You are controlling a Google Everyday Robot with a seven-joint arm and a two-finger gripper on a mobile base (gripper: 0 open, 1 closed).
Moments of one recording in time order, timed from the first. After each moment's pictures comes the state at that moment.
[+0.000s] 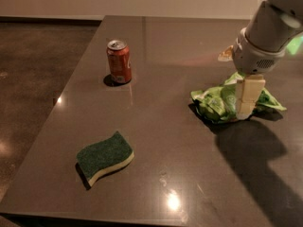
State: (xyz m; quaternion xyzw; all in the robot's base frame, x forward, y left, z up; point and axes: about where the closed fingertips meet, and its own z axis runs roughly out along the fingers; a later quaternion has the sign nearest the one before) arm 0.532 -0.208 0.891 -0.72 0.69 -0.04 0.11
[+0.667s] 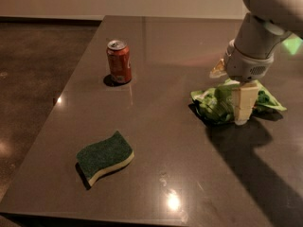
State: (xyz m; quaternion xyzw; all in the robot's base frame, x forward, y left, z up) arm 0.526 -0.203 0.863 -0.77 0.64 -0.01 0.06
